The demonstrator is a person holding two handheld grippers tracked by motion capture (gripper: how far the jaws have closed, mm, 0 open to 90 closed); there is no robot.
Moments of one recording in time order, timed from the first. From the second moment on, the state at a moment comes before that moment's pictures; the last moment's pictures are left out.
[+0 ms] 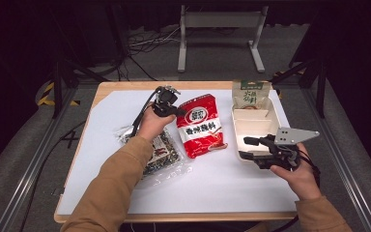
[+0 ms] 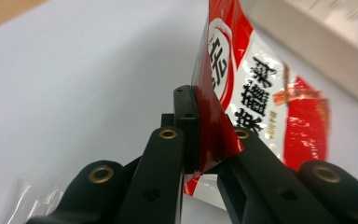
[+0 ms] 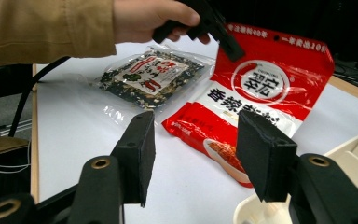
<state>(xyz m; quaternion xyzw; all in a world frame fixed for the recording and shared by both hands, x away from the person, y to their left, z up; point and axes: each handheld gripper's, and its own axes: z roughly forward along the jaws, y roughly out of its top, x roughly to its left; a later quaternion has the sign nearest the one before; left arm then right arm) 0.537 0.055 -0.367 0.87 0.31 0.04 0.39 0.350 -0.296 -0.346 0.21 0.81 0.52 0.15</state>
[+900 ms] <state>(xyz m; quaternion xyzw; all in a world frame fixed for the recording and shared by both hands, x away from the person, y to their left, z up) 0.435 0.056 -0.288 0.87 0.14 0.05 0.48 0.347 -0.308 -0.324 0.22 0.82 0.50 0.18</state>
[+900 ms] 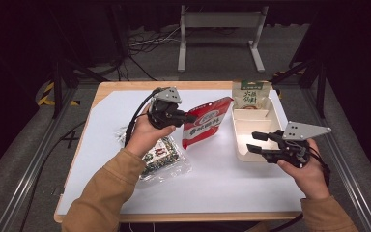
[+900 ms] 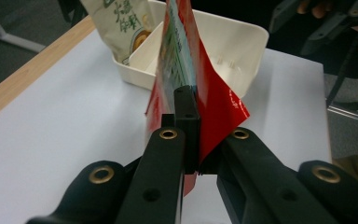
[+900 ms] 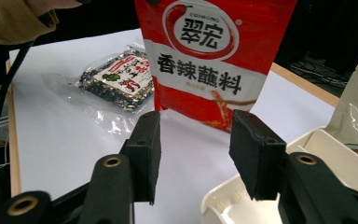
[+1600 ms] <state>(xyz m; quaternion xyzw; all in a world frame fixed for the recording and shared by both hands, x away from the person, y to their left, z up) 0.379 0.039 -0.257 0.87 0.02 0.03 0.50 0.360 -0.292 -0.338 0.22 0.84 0.47 0.14</state>
